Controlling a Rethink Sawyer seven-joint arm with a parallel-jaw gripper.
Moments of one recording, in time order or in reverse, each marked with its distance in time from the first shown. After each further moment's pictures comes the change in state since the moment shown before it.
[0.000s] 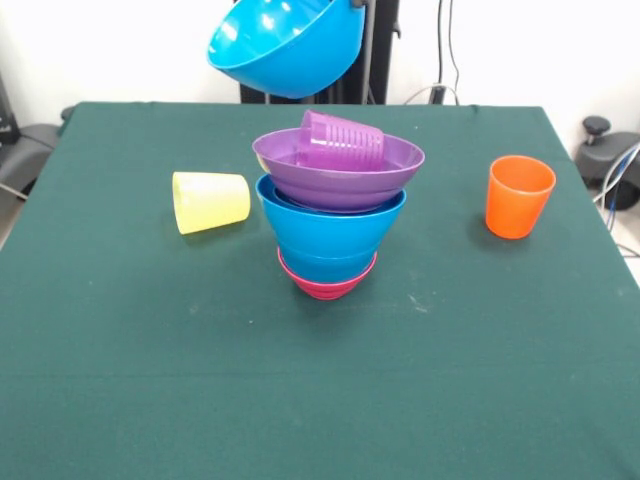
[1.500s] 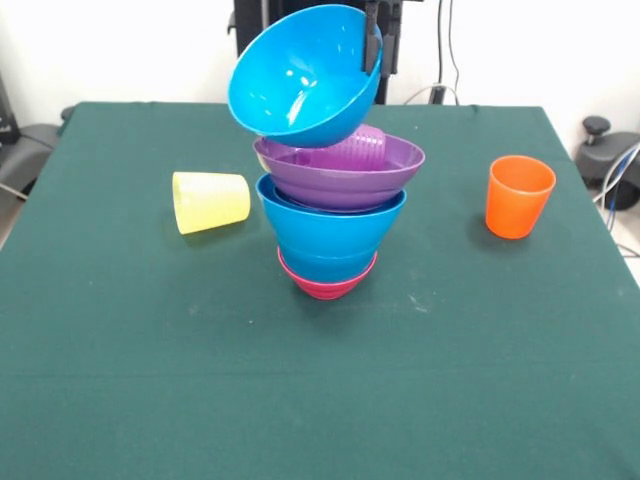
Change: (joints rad) arm 0.065 0.140 -0.020 -0.015 -0.069 -0.017 0.000
